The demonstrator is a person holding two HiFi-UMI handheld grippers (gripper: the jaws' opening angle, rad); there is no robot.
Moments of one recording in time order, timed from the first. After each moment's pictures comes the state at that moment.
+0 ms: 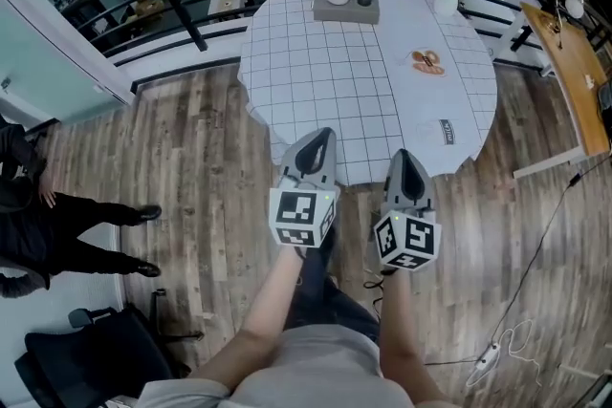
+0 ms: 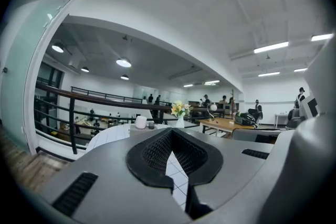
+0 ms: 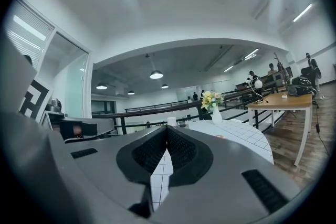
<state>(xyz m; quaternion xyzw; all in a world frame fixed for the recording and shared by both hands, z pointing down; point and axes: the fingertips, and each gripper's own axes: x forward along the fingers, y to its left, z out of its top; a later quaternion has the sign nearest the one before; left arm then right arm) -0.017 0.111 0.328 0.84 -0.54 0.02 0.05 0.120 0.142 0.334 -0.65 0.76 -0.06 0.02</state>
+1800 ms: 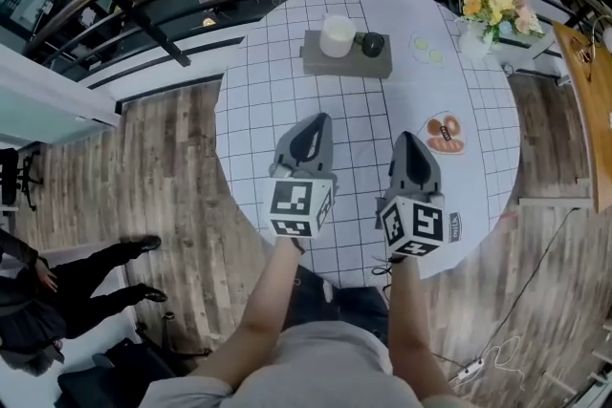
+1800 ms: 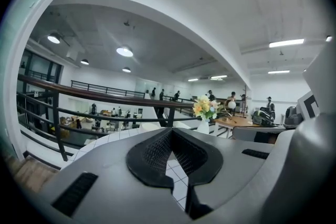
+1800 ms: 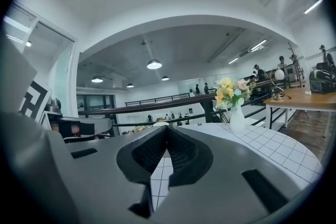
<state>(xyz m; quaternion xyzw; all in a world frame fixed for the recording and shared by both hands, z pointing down) -0.016 -0.248 0.340 0.84 -0.54 0.04 0.09 0.127 -0.223 0.344 -0.63 0.77 -0.09 -0.01</state>
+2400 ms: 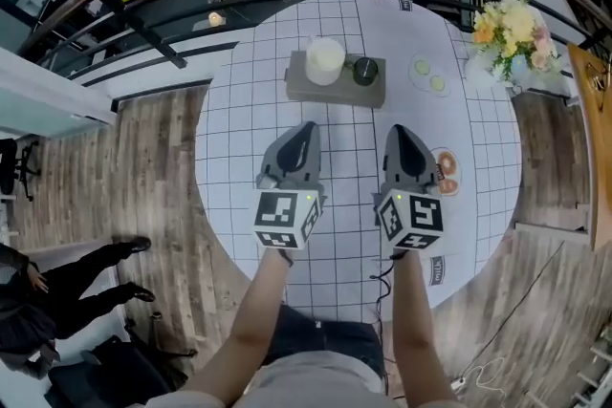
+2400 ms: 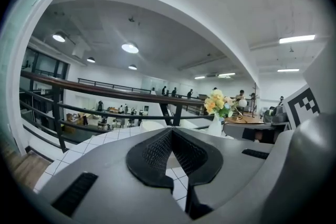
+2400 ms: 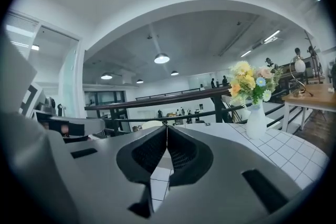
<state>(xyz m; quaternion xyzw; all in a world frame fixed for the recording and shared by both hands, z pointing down) 0.005 -0.333 0.369 0.82 -0.57 0.05 0.10 0.150 -0.344 0.374 -0.58 0.81 -0.10 -0.03</state>
